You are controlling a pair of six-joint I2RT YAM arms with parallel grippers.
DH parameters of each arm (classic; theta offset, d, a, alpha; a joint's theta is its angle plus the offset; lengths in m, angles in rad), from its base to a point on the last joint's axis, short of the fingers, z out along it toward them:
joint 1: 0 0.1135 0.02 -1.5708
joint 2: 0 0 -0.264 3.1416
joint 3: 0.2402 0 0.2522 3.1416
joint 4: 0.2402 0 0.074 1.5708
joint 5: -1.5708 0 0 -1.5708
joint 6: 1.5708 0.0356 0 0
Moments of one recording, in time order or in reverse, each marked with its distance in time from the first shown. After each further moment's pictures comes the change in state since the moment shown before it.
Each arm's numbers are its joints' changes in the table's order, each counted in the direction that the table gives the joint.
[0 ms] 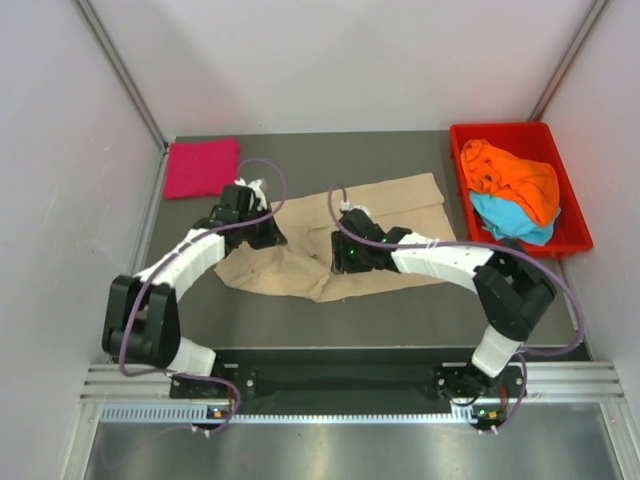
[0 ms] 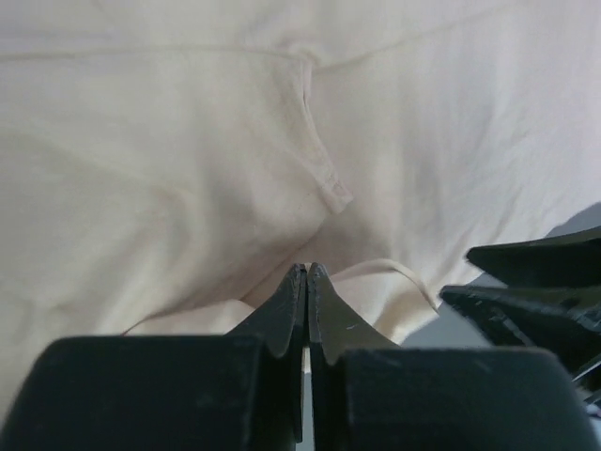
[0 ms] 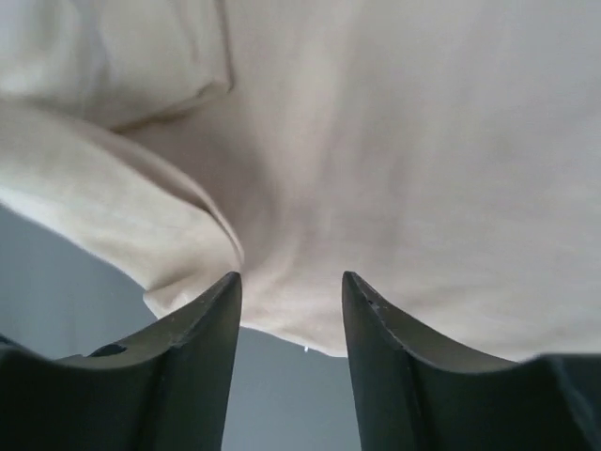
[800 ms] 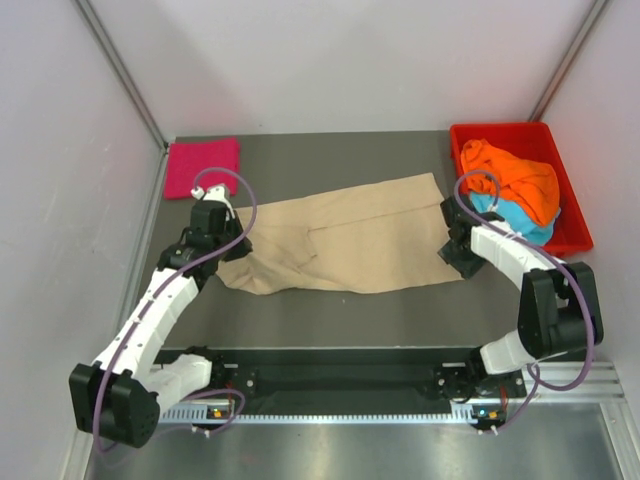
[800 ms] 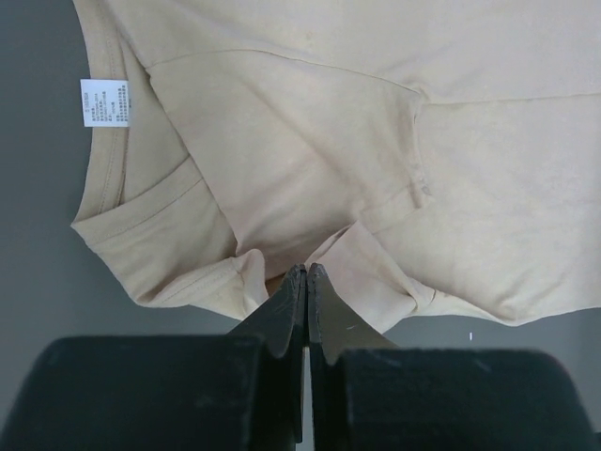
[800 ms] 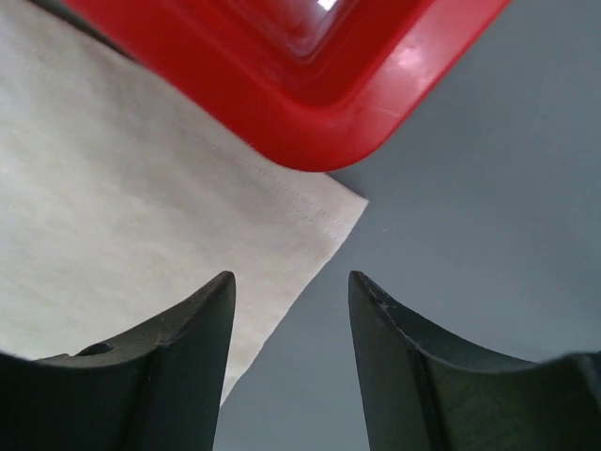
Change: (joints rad) left arm 0.007 -0.460 -0.071 0.239 0.390 -0.024; right arm -0.639 -0.237 -0.160 0.482 -0.355 0.409
